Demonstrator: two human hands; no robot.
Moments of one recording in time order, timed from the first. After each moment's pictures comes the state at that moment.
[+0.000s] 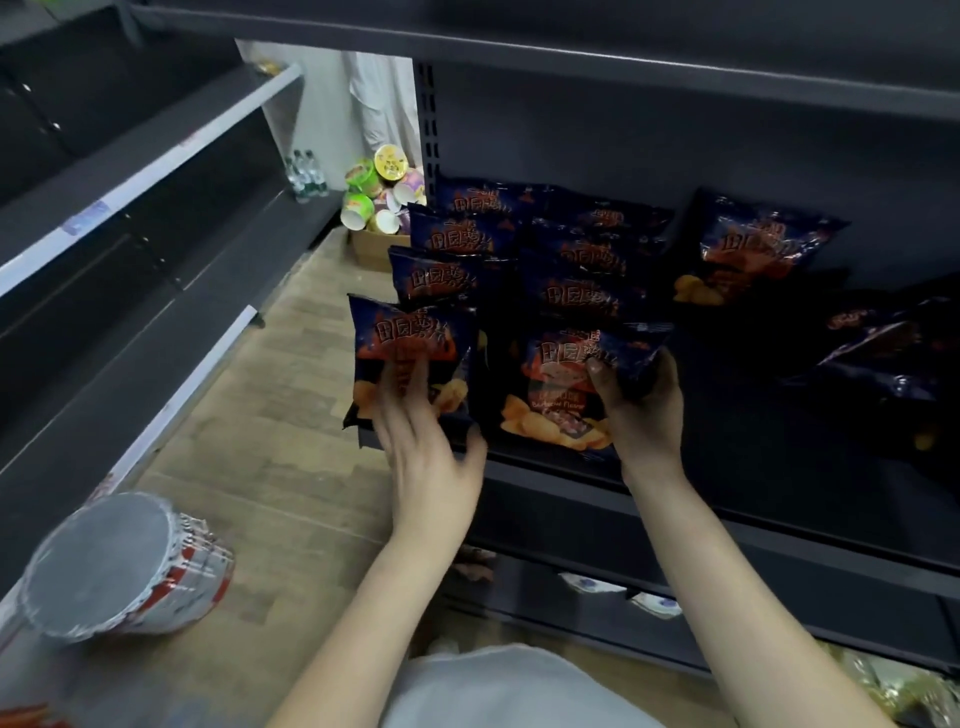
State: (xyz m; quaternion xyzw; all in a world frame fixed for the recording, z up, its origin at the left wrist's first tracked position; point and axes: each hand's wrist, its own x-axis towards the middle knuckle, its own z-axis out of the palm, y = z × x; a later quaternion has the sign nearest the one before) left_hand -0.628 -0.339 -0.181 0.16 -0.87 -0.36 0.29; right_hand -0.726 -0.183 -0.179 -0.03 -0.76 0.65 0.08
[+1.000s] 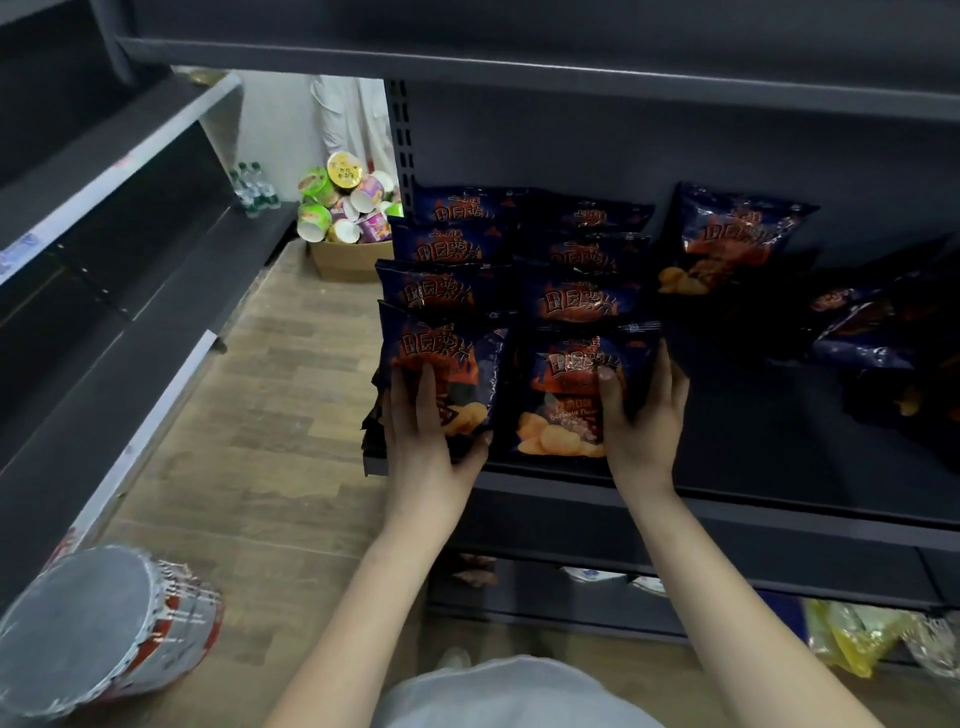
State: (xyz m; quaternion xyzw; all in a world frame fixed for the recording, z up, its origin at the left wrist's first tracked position) left_hand -0.650 -0.380 -0.196 0.09 -0.91 -0.36 0.17; right_hand -0.714 -0.196 -0.197 -0.05 -0.84 0.49 0.21
